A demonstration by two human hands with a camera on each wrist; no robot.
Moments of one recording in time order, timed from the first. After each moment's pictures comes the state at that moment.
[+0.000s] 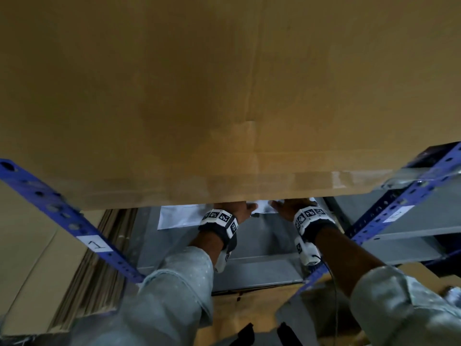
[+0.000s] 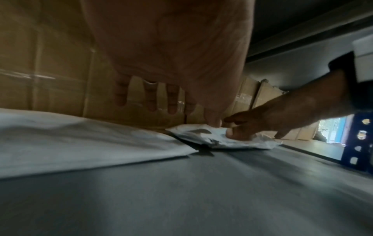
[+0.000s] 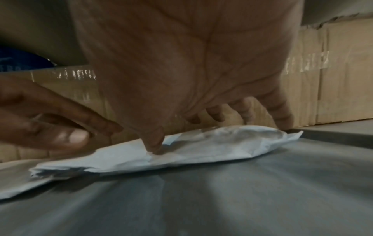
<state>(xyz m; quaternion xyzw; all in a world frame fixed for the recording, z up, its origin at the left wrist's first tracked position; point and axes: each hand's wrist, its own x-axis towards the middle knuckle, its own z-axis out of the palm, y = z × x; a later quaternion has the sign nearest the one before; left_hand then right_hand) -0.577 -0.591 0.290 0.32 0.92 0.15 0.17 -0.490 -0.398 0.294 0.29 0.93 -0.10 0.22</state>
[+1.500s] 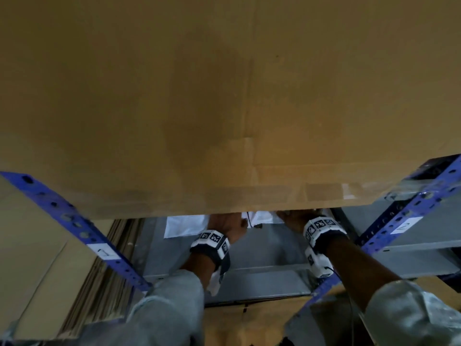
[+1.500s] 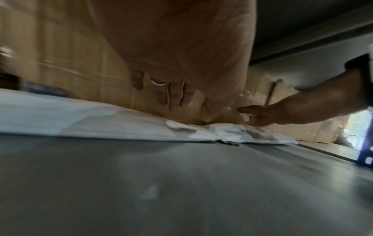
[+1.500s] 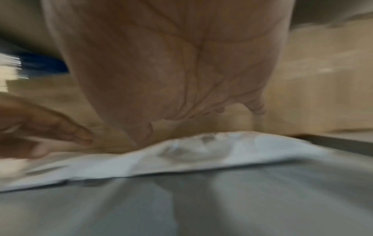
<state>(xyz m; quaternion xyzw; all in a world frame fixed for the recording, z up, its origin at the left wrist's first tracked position) -0.554 -0.620 0.301 0.36 0.93 0.12 -0.02 -0.478 -0.391 0.299 0.26 0.94 -0.12 0.21</state>
